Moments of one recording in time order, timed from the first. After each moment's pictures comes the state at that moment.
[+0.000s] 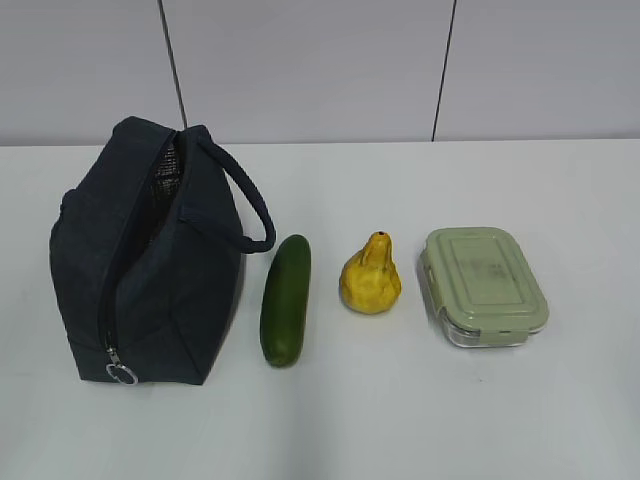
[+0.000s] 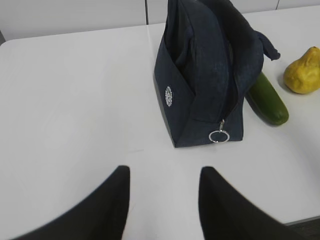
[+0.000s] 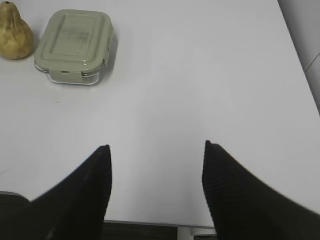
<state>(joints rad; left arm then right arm) 0.00 -0.02 -0.53 -0.12 1.11 0.11 0.04 -0.02 -0.49 -0.13 1.15 -0.02</state>
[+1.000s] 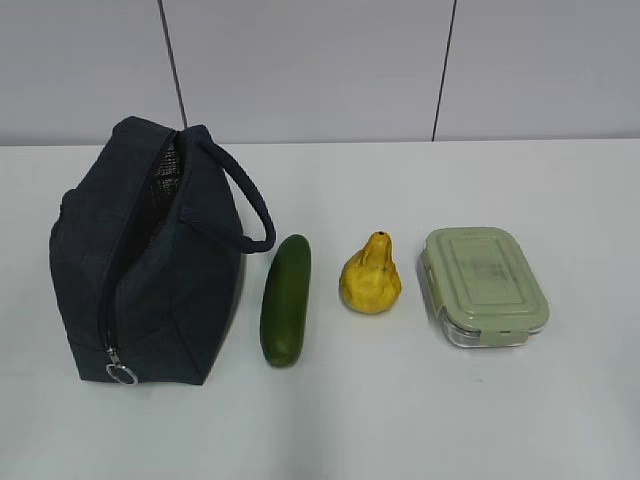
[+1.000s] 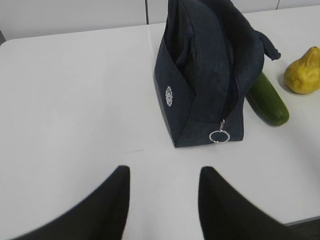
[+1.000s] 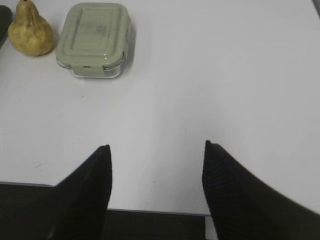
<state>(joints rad) 0.00 -0.02 -0.53 -0.12 1.11 0.11 0.04 0.04 -0.51 -0.05 1.15 0.00</state>
